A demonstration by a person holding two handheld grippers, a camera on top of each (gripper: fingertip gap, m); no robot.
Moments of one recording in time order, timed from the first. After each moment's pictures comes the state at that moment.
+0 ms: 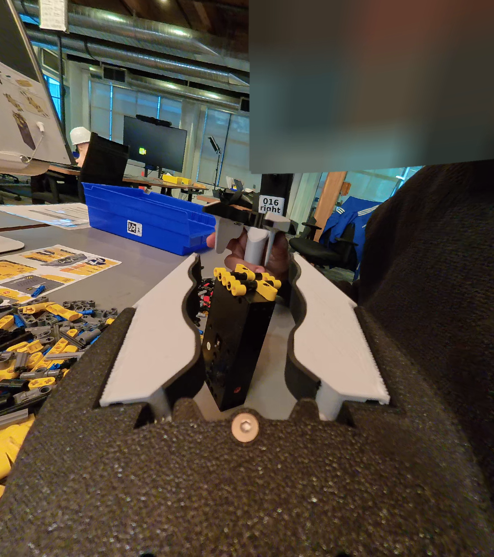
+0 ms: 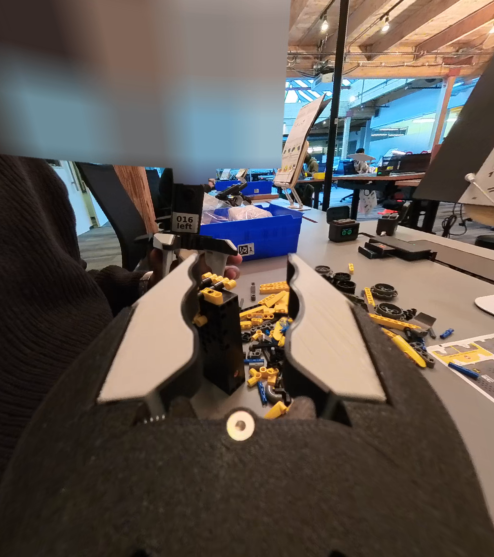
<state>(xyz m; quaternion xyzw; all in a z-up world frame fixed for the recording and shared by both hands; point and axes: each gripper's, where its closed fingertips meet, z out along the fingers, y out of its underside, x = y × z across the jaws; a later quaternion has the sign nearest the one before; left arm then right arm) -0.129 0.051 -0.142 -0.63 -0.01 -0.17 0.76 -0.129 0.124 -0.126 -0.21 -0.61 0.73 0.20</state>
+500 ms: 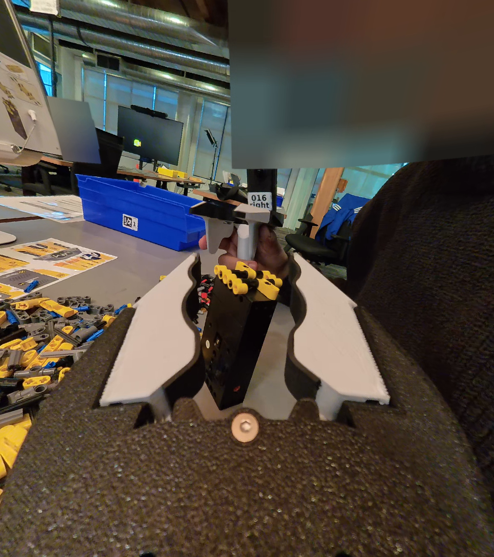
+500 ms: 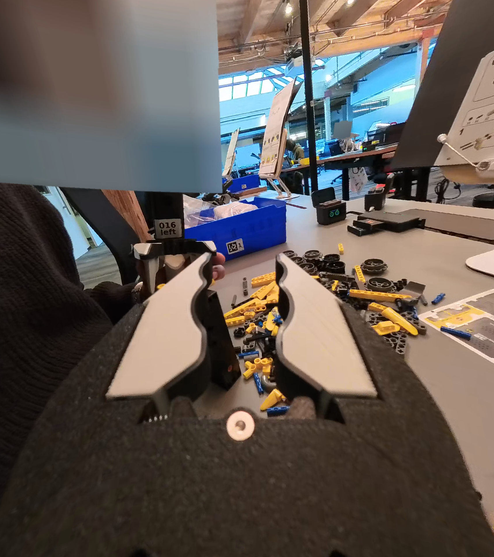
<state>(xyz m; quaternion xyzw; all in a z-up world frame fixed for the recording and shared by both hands) -0.129 0.054 -0.144 -0.63 -0.01 -0.19 0.75 -0.147 0.140 -0.134 -0.28 -0.60 0.73 0.17</state>
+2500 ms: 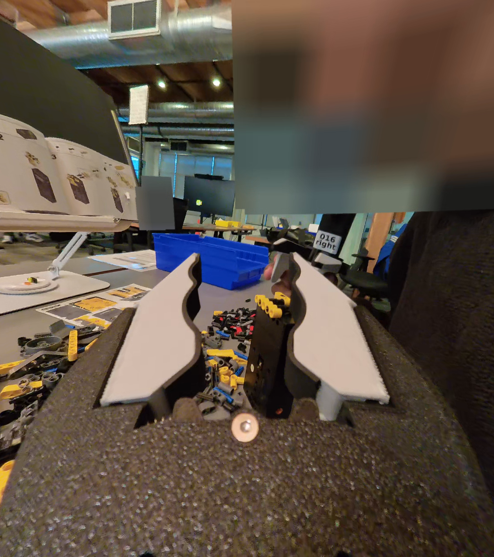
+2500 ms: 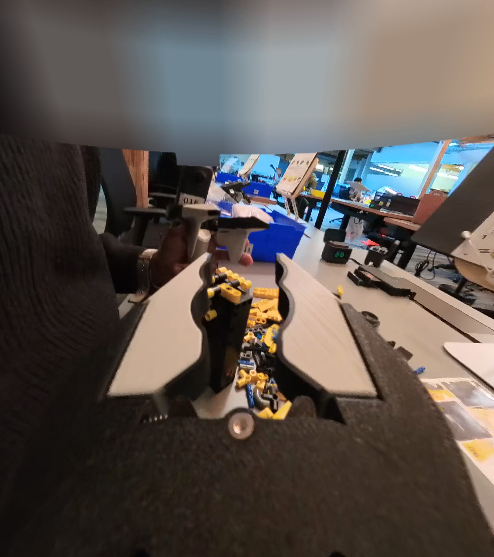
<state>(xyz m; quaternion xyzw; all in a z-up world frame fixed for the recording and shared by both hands) -0.160 0.033 -0.122 -0.58 -0.04 -0.07 0.81 -0.111 0.108 -0.127 -0.12 -0.64 0.70 0.28</state>
